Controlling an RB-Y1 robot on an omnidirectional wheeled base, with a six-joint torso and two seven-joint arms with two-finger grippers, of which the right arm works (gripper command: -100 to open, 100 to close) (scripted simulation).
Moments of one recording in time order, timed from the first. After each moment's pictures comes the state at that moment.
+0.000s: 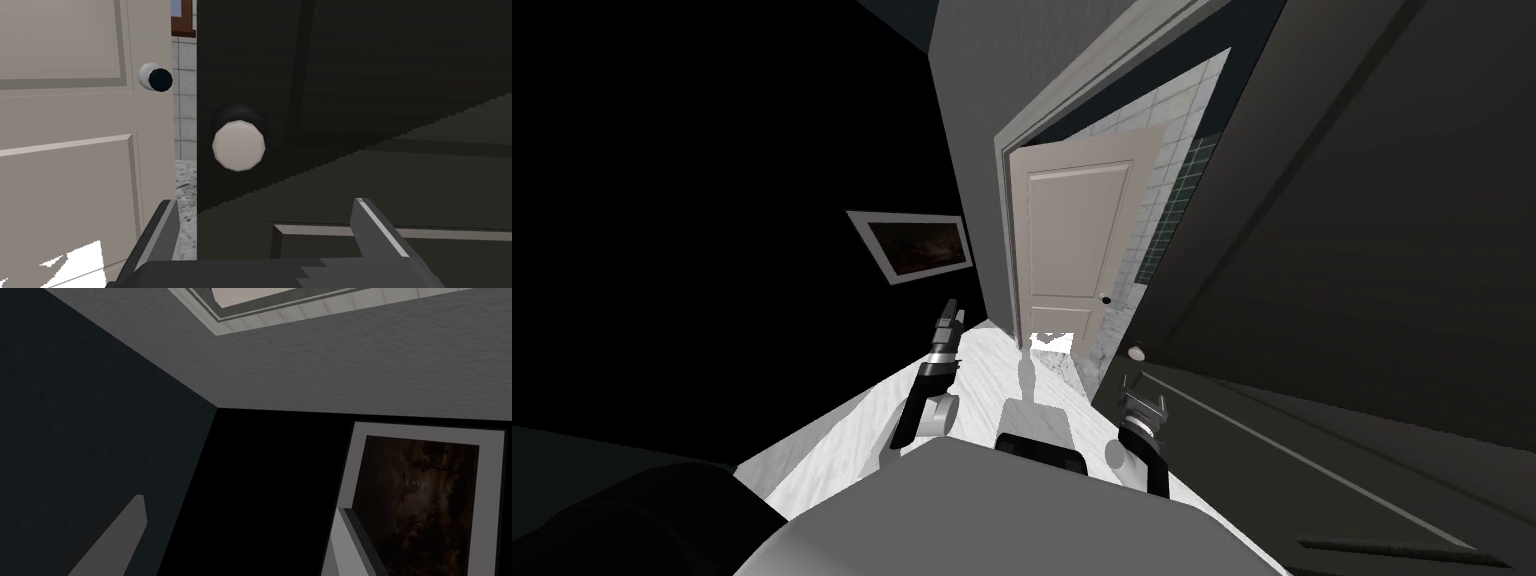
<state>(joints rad) 0.11 -0.06 0.03 -1.00 -0.81 -0.89 -0.96</state>
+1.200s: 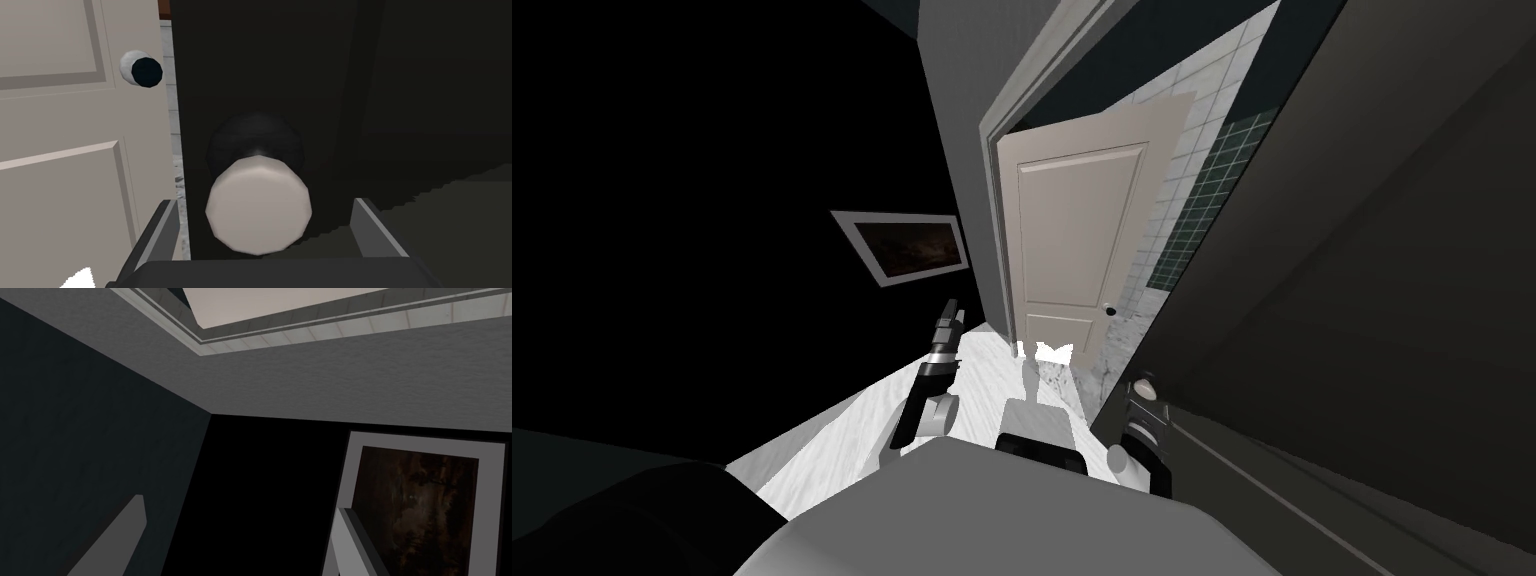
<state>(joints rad) 0.09 -0.07 0.02 -0.92 -0.85 -0.91 -1.02</state>
